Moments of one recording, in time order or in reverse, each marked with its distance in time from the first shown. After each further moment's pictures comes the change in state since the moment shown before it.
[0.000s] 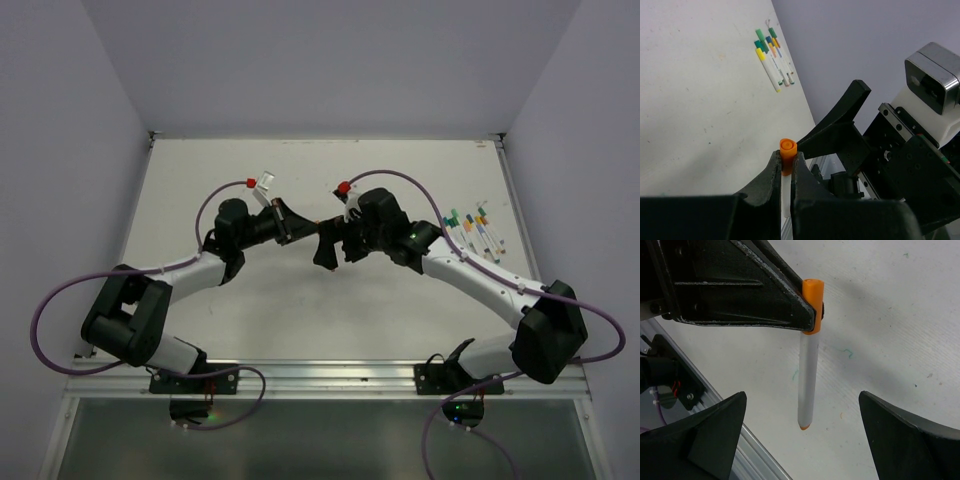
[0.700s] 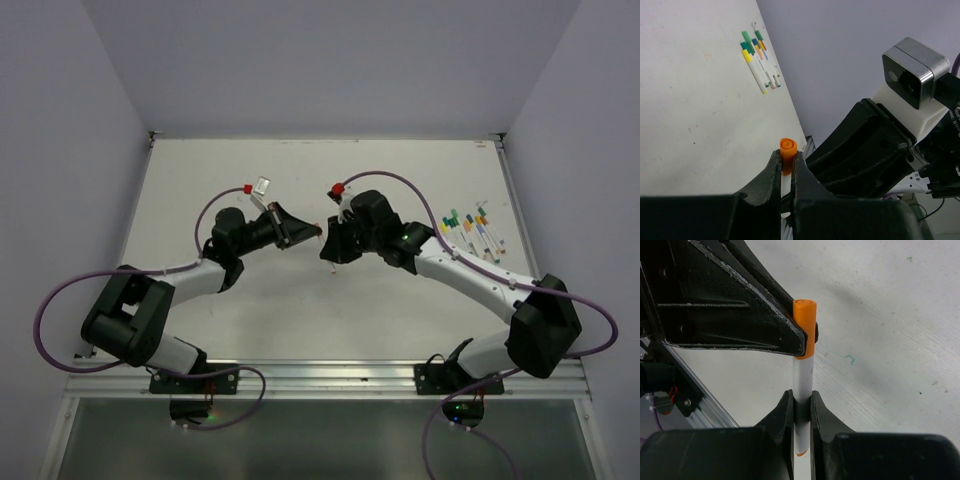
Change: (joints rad) left arm -0.006 0.000 -0.066 0.147 0.001 -0.101; right arm 0.023 0.037 0.002 0.044 0.003 0.011
